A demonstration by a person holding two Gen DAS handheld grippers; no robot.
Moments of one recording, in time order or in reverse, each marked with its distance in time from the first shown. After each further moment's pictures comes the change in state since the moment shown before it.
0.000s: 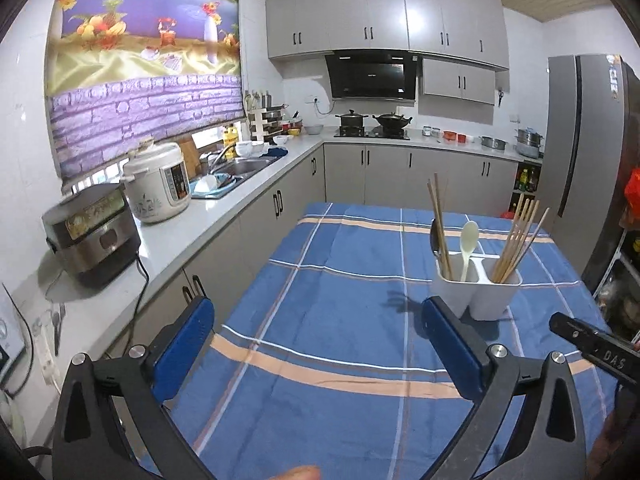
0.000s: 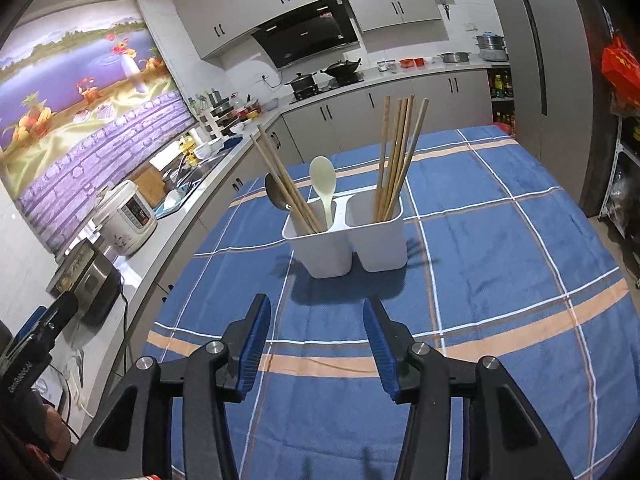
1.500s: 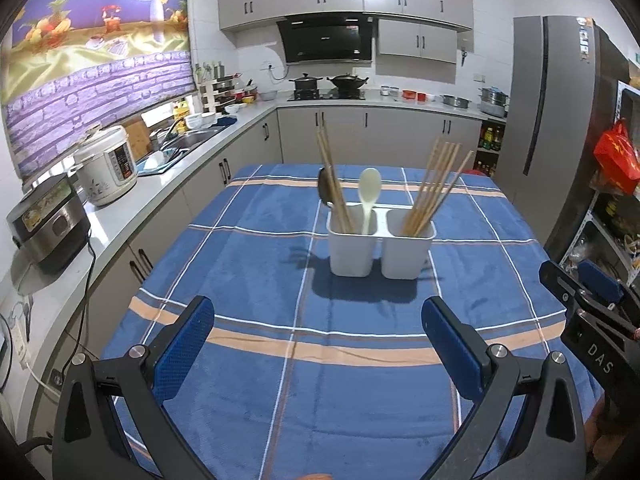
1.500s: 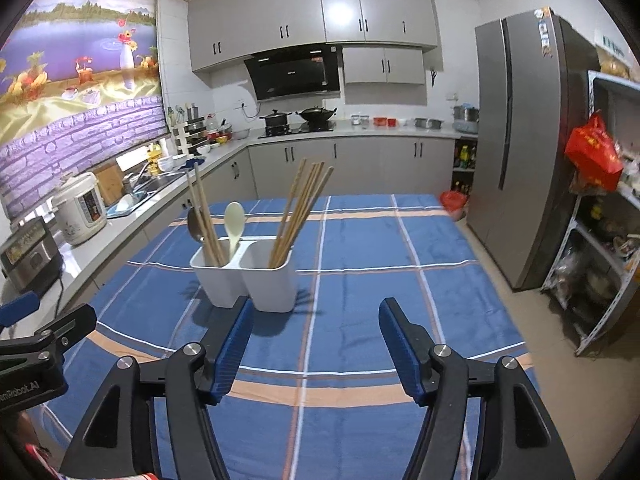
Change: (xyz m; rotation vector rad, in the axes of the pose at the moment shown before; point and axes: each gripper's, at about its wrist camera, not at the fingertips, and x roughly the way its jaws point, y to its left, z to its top) left arm 0.001 -0.139 -0.024 0.087 0.134 -0.108; right arm -0.057 -0.058 0.010 -0.194 -0.165 -0.220
